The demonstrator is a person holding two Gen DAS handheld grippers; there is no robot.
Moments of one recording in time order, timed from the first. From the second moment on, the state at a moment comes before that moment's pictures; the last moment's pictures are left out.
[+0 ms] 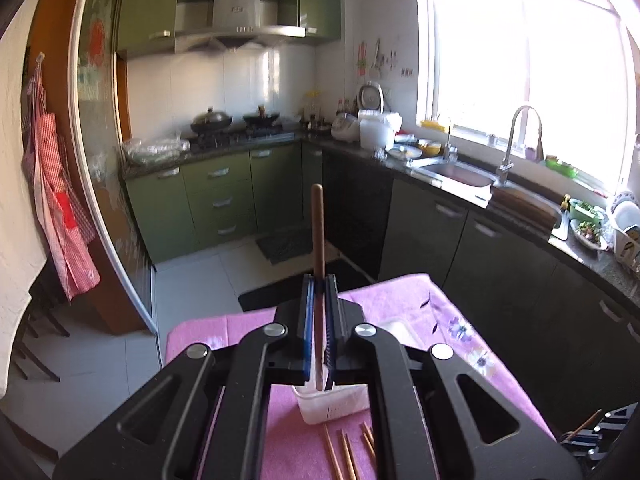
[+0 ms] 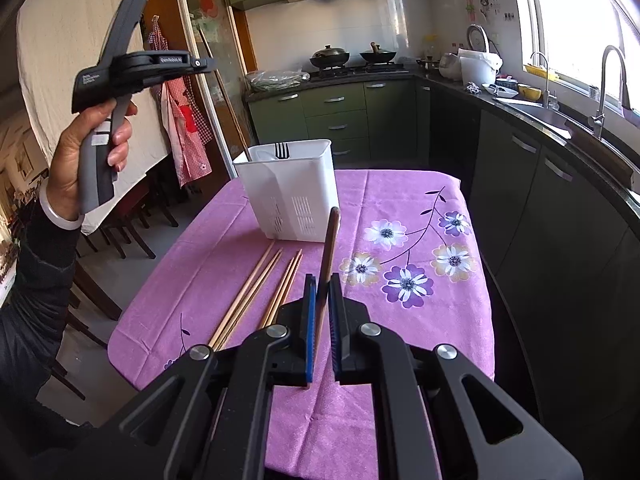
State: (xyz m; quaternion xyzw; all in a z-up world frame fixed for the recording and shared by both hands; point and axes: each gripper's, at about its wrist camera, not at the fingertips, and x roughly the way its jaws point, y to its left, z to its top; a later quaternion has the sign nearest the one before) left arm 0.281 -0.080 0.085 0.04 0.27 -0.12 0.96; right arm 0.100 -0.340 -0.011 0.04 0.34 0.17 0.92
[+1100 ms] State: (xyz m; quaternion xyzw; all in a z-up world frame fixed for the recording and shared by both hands) left arm 0.146 -0.013 0.034 0.05 0.29 -0.13 0.95; right arm 0.314 -0.287 0.104 0.10 0.23 0.16 0.96
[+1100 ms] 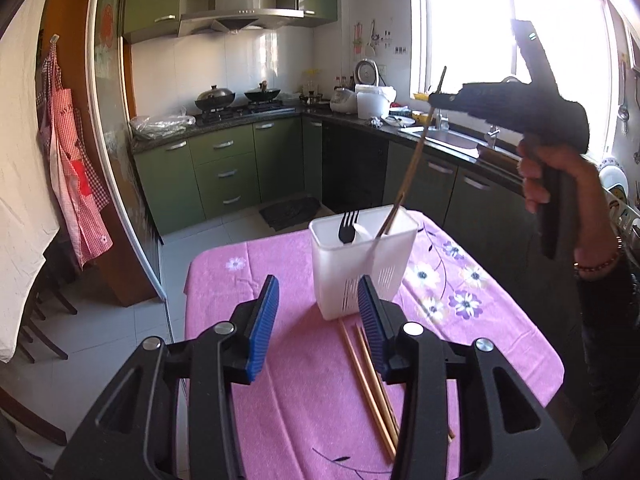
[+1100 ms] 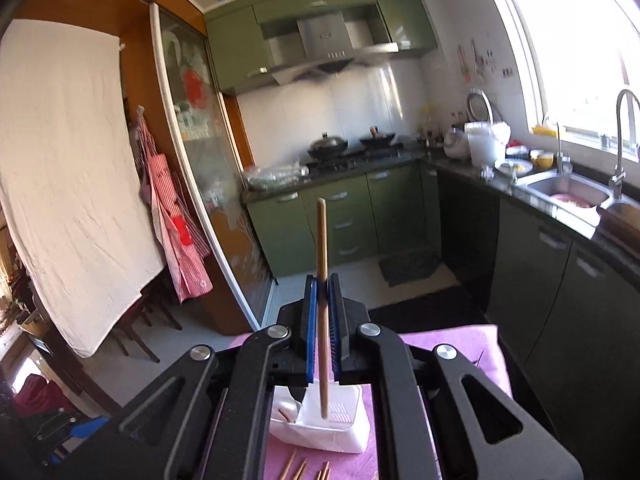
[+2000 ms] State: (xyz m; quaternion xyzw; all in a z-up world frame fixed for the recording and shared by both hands) left arm 0.232 -0.069 -0.126 0.04 0.54 -0.12 0.83; right arm 0.162 -0.325 -0.057 0.07 0.37 0.17 0.91
